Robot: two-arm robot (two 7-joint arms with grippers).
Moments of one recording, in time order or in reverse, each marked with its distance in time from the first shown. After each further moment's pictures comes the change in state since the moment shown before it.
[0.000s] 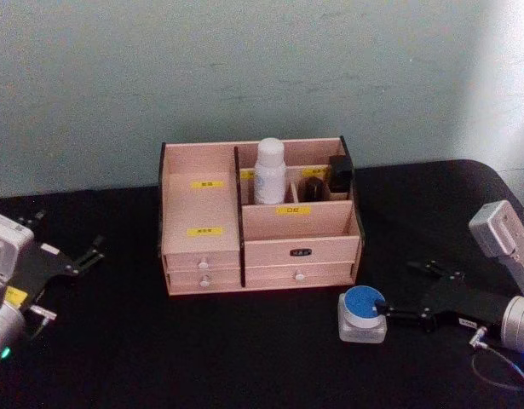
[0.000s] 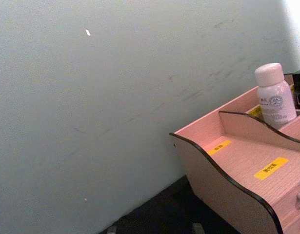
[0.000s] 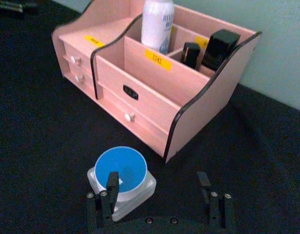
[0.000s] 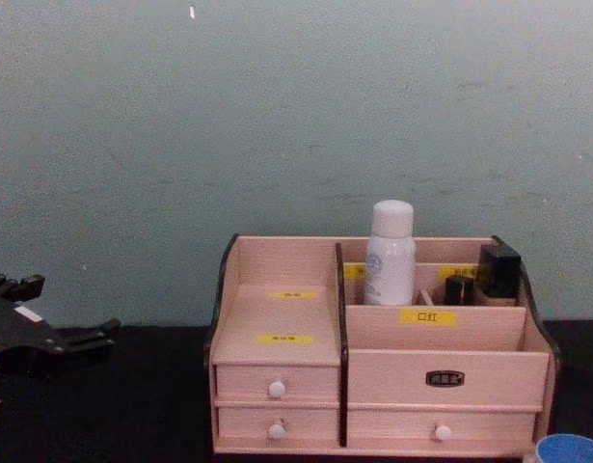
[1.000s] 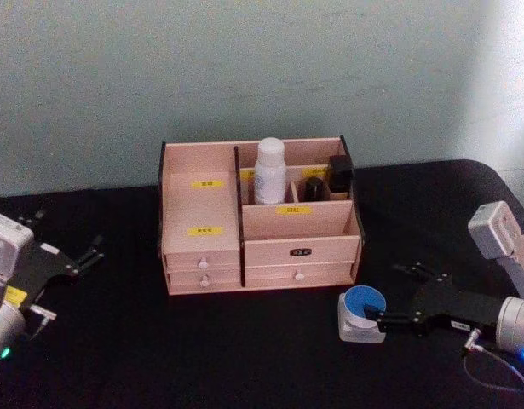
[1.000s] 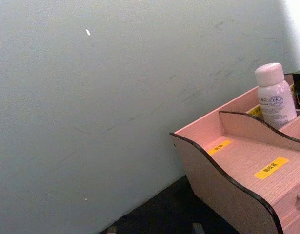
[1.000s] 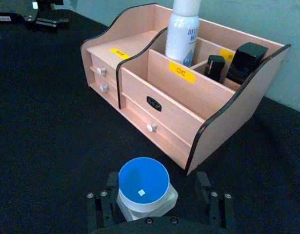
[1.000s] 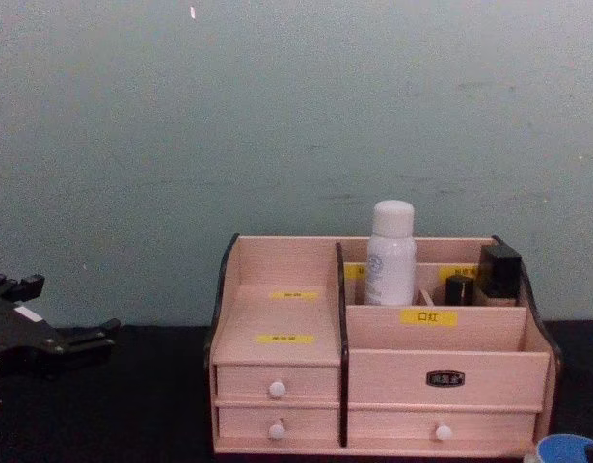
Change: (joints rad) left arm 0.000 0.000 0.000 0.000 0.000 0.000 0.000; right arm 0.034 0.012 -0.038 0.036 0.051 -0.059 0.085
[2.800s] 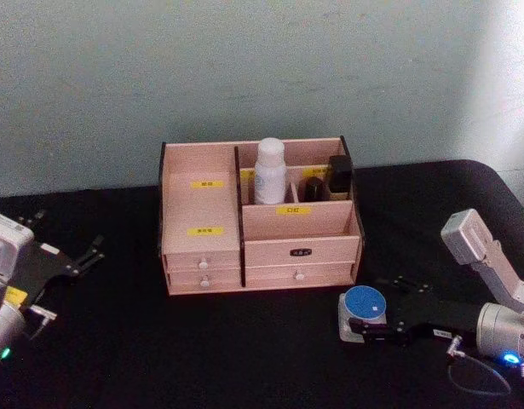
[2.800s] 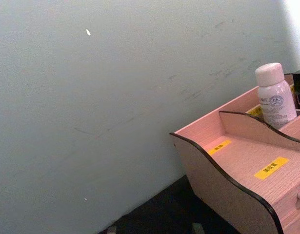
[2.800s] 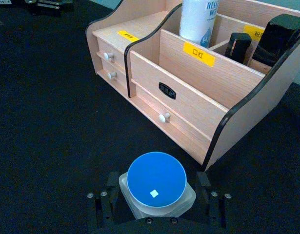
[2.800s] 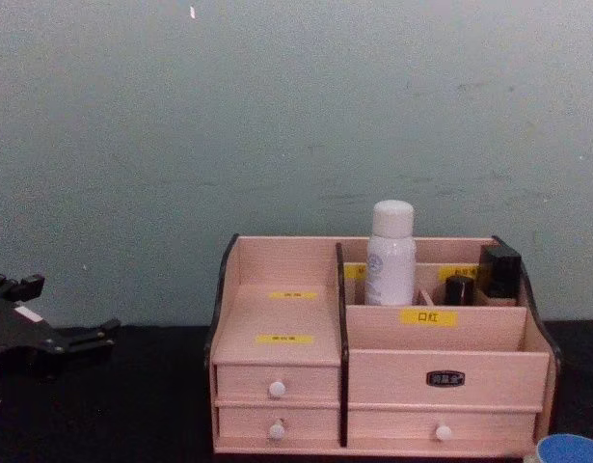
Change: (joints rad) left arm 0.000 0.000 0.000 0.000 0.000 0.000 0.000; right arm 0.076 -0.022 -0.090 0.073 0.001 0.032 0.020
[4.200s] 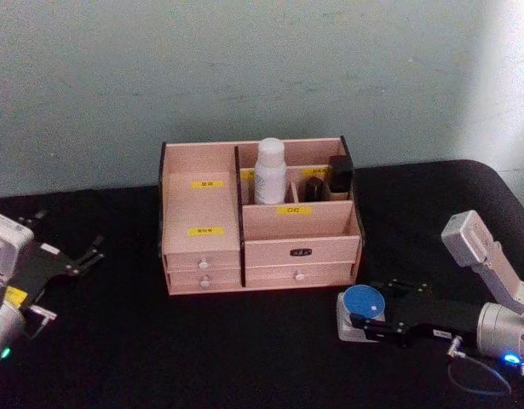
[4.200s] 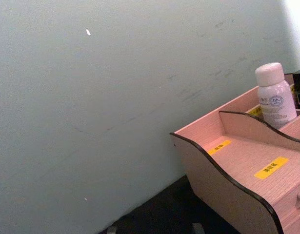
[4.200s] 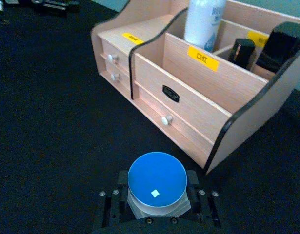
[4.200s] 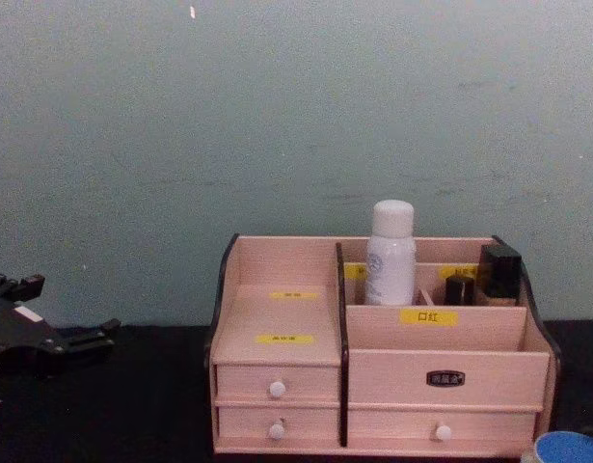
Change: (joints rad) left arm 0.000 0.000 0.000 0.000 0.000 0.000 0.000; right arm 0.000 0.004 -0.004 0.000 -0.011 -0.026 0.008
